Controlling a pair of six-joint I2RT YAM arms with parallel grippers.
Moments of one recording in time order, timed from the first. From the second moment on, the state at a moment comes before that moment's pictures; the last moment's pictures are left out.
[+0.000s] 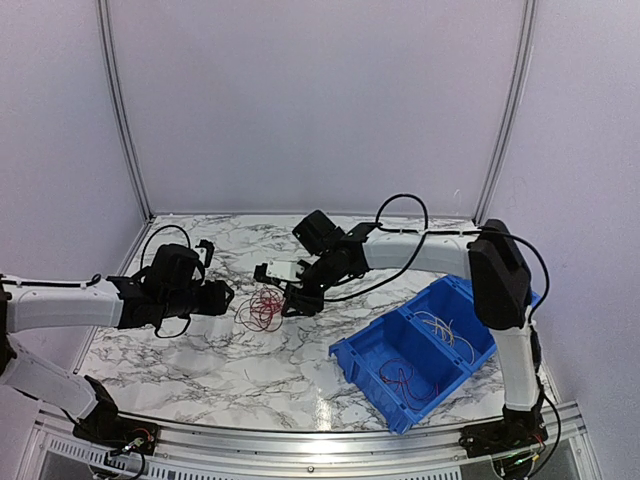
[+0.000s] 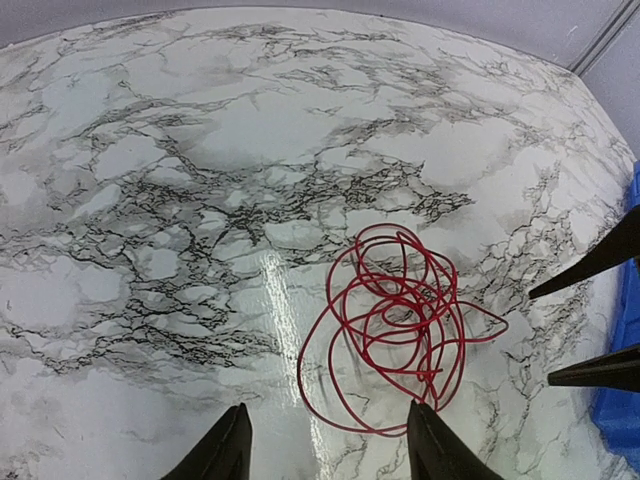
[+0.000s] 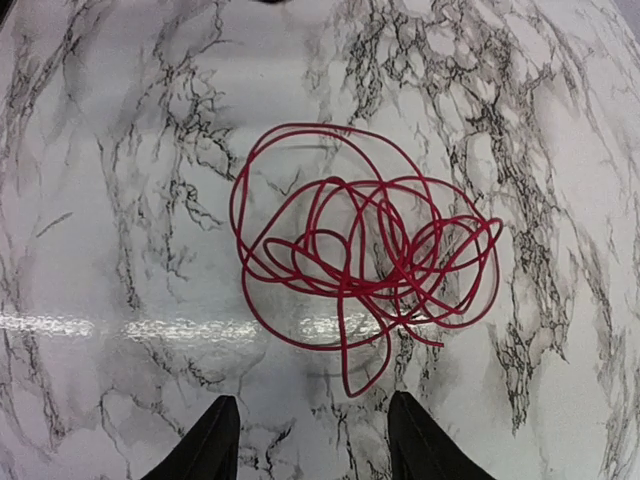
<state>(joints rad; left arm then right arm) -0.67 1.31 0.64 -0.02 -0.18 -0.44 0.87 2.15 1.75 -0.57 -0.33 -0.57</state>
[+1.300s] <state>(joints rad) -0.67 1.62 0.68 0.48 0.05 -0.47 0.88 2.07 2.04 -0.55 -0.54 -0.41</state>
